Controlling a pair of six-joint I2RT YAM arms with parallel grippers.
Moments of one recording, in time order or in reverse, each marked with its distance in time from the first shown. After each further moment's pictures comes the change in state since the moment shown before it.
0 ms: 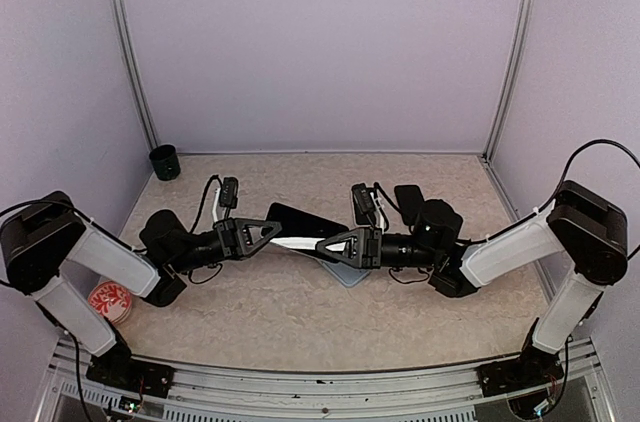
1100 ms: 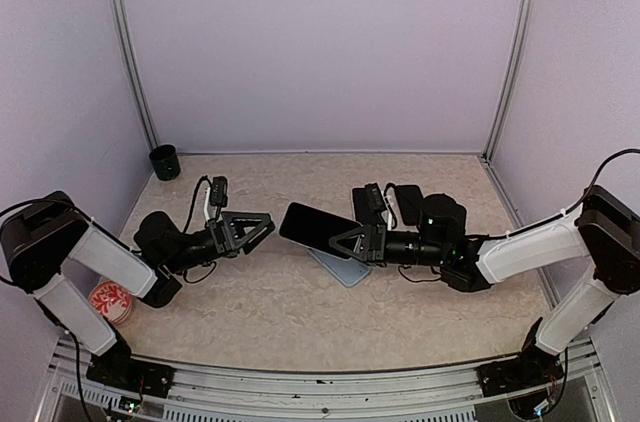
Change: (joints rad) left arm 0.053 0.011 -0.033 0.059 -0.014 -0.019; right arm -0.022 -0.112 -0.011 -0.269 0.134 -0.018
